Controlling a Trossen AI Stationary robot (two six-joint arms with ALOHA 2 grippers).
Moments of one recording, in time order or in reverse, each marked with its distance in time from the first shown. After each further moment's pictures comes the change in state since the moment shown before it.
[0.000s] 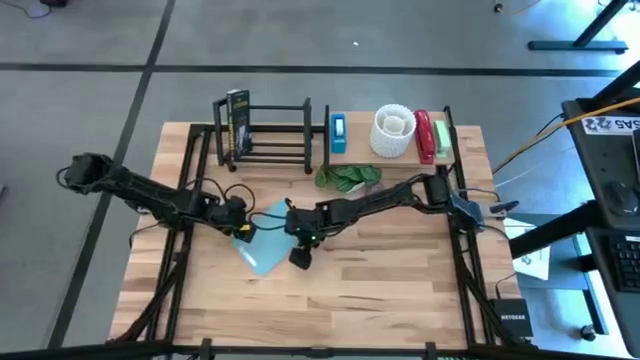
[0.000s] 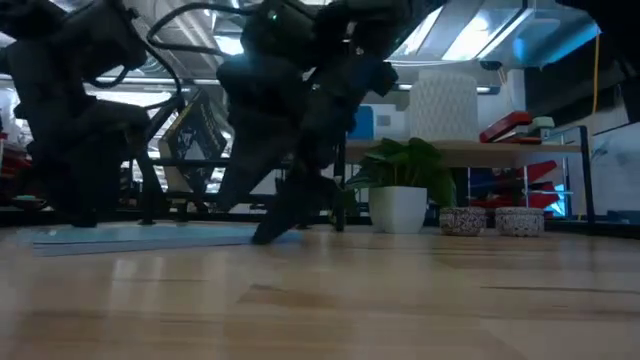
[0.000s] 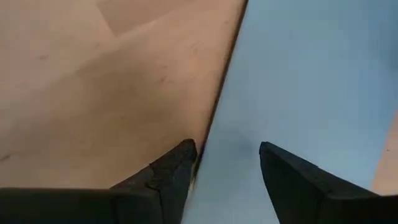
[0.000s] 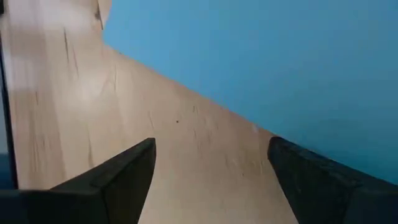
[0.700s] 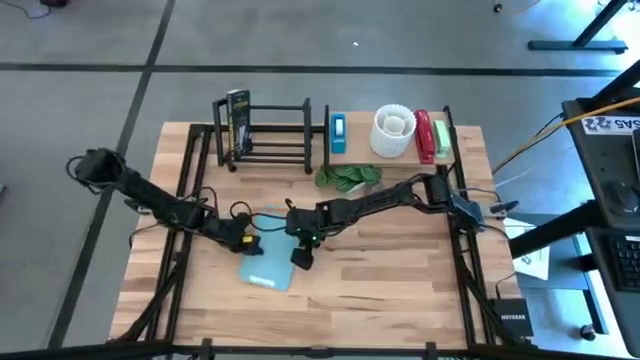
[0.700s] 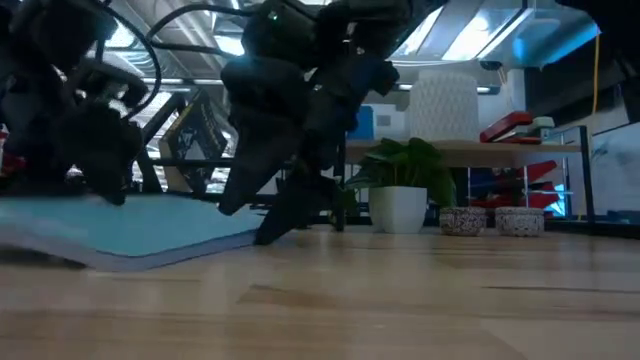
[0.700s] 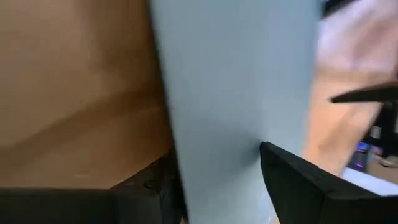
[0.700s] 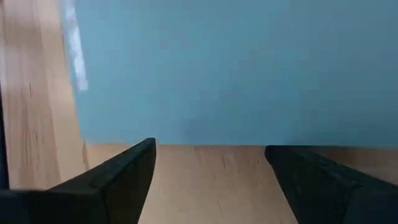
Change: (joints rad) left arm -0.177 0.066 -0.093 0.557 -0.001 -0.207; right arm -0.013 0.003 -0.002 -0.009 0.017 -0.039
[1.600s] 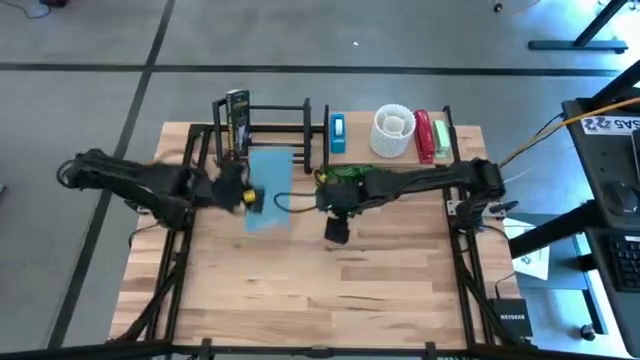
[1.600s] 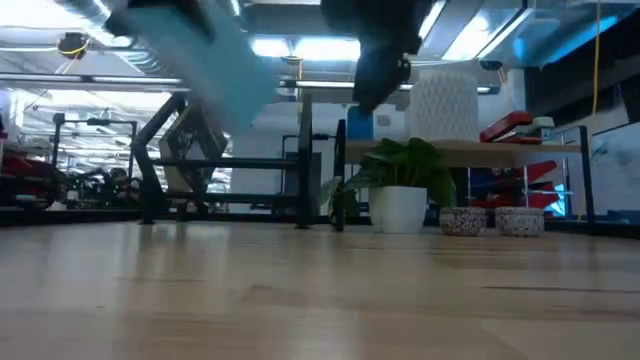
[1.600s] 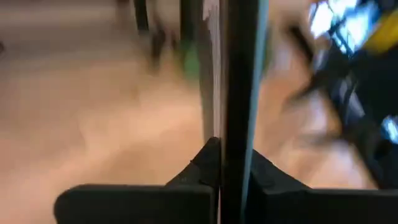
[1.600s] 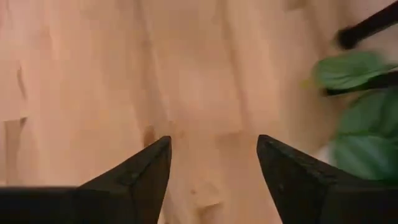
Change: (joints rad) left arm 0.203 -0.056 0.987 -1.079 -0.605 0.418; right arm -0.020 -0.450 -0.002 -0.580 0.392 -0.263
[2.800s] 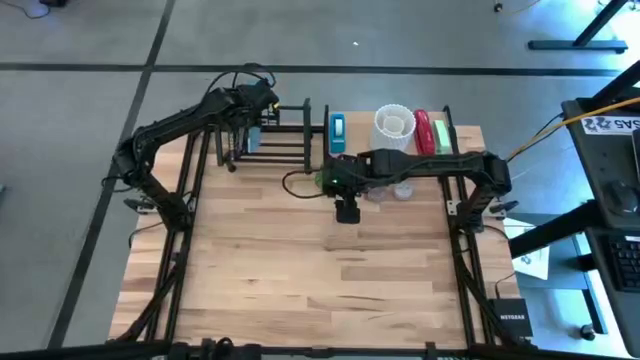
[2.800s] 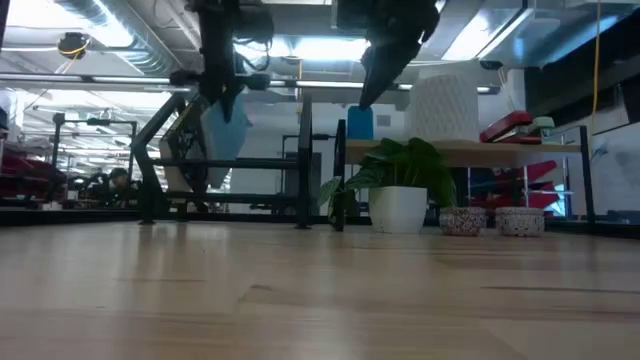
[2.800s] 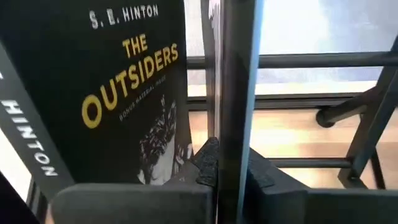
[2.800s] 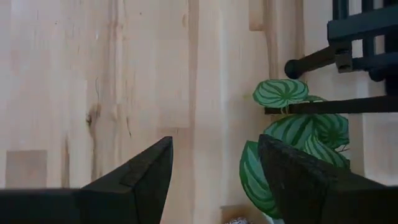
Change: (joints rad) left arm 0.811 0.481 0.274 -0.181 0.158 0.279; right arm -0.112 -0.040 0.000 -0.034 -0.024 -0.366
